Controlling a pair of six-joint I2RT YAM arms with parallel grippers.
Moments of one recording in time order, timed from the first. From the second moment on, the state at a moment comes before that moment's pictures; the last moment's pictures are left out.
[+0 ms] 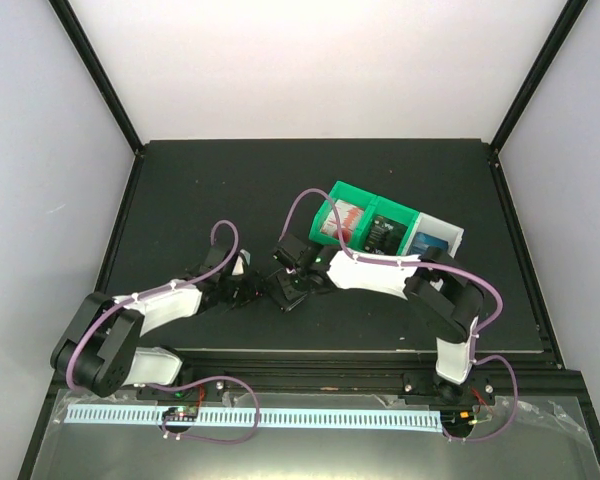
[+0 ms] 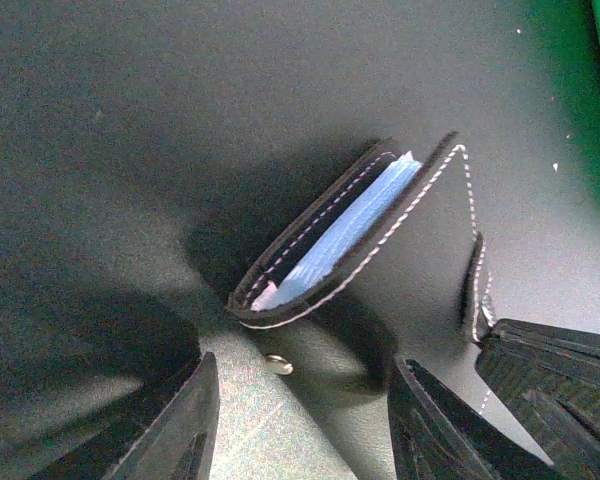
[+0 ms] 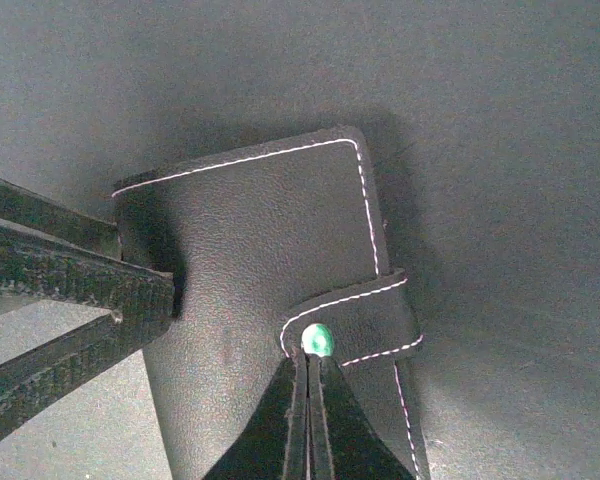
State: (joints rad) left arm -0.43 1.32 0.44 -0.08 0.38 -0.85; right arm 1.00 1.88 1.23 -0.47 0.01 0.50
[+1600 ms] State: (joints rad) left arm -0.43 1.39 0.34 0.22 0.37 -0.92; right arm 0.97 1.89 1.16 -0.31 0.00 0.55
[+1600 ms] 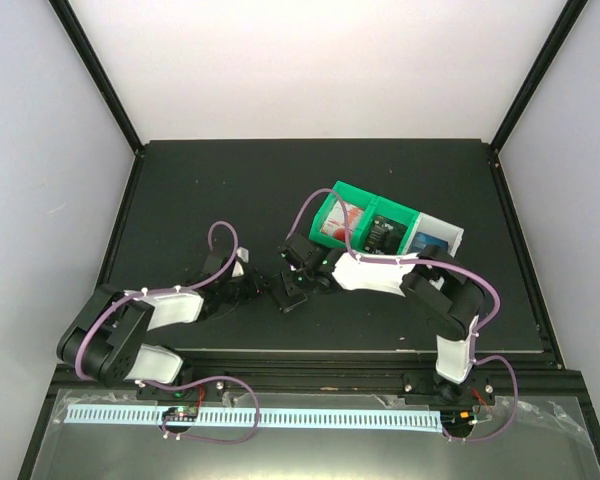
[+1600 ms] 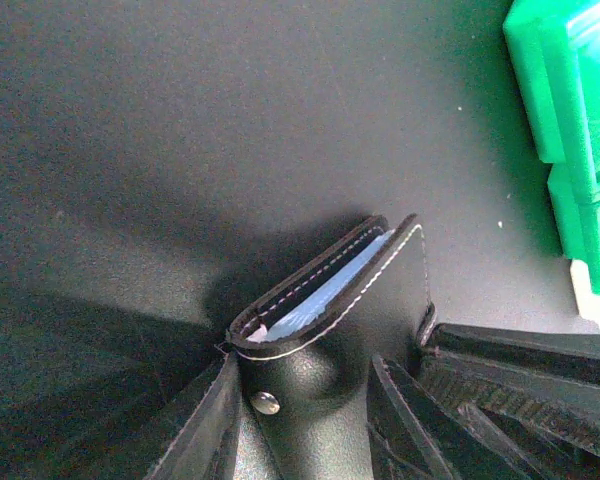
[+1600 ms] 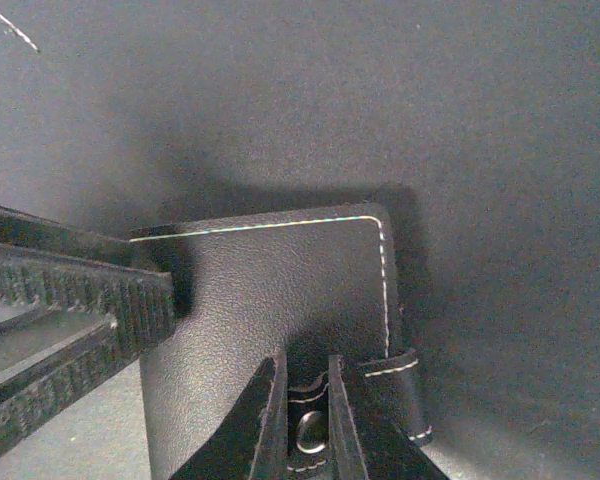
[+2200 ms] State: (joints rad) left arm -0.43 1.44 0.35 0.30 0.38 -0.89; right arm 0.86 1.77 0.91 -0.02 -0.29 0.76
